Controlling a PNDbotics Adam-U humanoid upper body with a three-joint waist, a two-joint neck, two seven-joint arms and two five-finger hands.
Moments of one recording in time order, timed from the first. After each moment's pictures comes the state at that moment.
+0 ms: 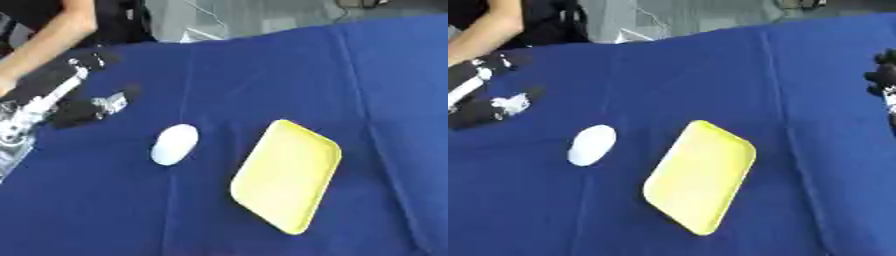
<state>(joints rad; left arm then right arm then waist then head) -0.30 0.86 -0.19 -1.77 -0.40 0.16 -0.13 -0.17 -0.32 -0.15 -1.90 0.20 0.06 0.12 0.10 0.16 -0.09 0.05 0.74</state>
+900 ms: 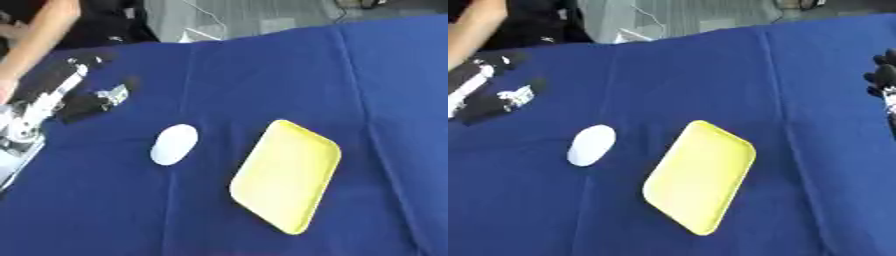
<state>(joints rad) -0.34 0.82 -0.21 -1.70 -0.38 0.23 -0.09 -0.17 -0.32 -0.15 -1.89 0.20 0.06 0.12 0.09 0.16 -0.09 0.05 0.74</state>
